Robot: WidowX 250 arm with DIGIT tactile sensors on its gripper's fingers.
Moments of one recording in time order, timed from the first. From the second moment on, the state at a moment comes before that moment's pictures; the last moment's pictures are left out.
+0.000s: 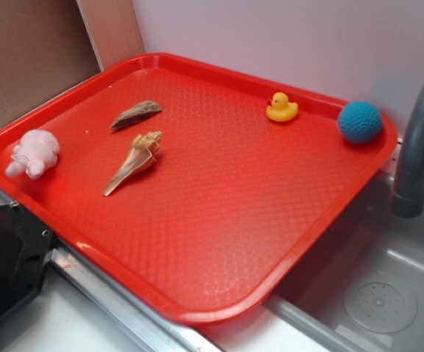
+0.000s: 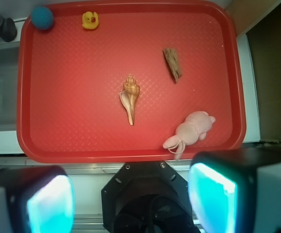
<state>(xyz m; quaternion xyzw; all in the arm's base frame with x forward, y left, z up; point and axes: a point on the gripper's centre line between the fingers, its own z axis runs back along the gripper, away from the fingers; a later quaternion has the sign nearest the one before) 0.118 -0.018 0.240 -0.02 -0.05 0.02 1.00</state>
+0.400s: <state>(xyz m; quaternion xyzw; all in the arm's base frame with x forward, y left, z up) 0.115 -0.017 0.233 -0.02 -0.04 0.02 1.00</state>
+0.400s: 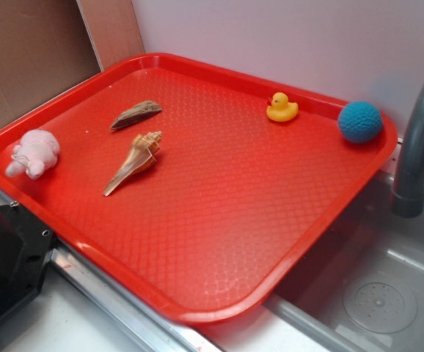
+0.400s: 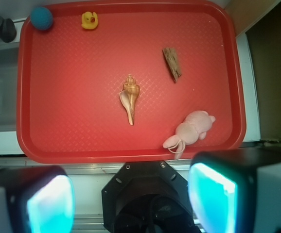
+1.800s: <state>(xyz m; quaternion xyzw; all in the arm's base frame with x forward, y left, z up) 0.138 0.080 0.057 -0.06 0.02 0.22 0.97</state>
